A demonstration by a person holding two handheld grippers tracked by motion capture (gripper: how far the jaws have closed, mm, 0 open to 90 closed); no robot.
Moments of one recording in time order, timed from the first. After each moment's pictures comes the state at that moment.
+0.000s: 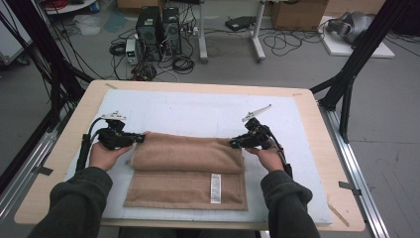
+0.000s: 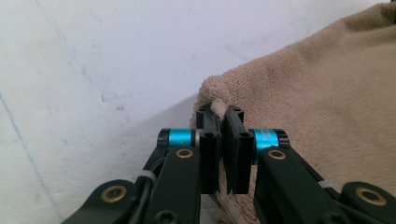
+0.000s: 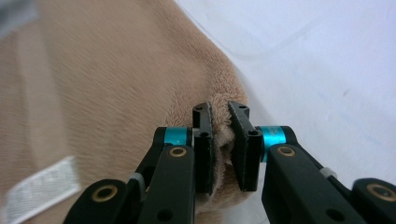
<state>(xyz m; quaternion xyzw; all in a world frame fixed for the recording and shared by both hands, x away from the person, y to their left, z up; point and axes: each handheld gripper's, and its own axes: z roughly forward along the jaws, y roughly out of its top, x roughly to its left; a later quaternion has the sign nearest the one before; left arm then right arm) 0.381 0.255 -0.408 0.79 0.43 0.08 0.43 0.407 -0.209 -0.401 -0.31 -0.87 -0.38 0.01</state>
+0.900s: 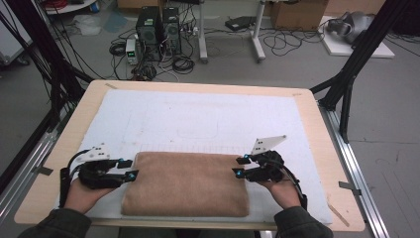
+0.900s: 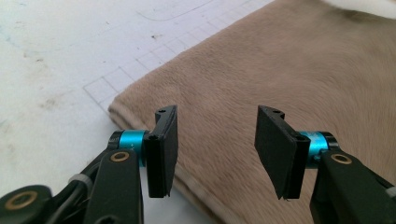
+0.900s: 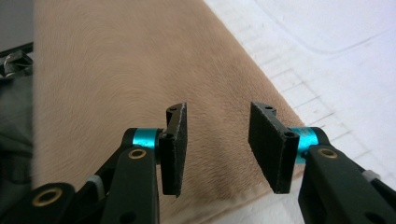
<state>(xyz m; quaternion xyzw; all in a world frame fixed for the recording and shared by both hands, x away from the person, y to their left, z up) 0.274 0.260 -0.407 0.81 0.34 0.09 0.46 0.307 -0.217 -0.392 -0.22 -0.88 -0.41 -0.05</state>
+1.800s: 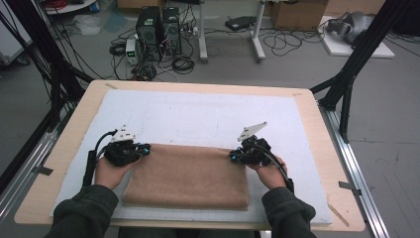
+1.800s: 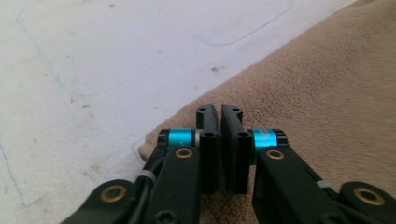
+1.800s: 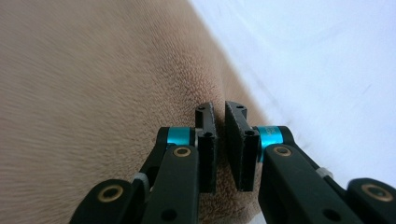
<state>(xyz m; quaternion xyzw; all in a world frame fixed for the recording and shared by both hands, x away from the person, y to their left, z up) 0.336 0.221 -0.418 0.81 0.38 0.17 0.41 0.361 -0.196 -0.413 -0.26 -0.90 -0.34 -0.06</state>
